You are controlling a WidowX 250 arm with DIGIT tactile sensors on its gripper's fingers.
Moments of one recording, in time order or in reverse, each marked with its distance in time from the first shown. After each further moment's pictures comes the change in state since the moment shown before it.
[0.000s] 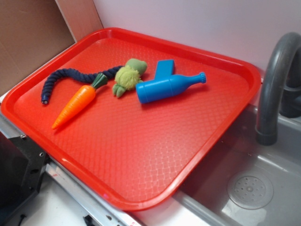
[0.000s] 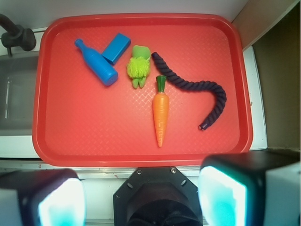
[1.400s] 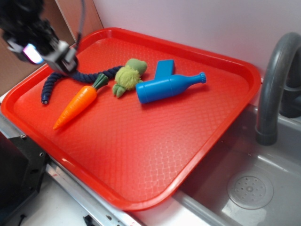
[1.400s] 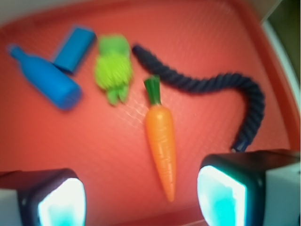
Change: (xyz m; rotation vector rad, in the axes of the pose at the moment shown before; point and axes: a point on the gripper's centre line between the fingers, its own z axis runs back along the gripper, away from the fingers) arm 0.033 0.021 -0.135 0.044 -0.041 0.202
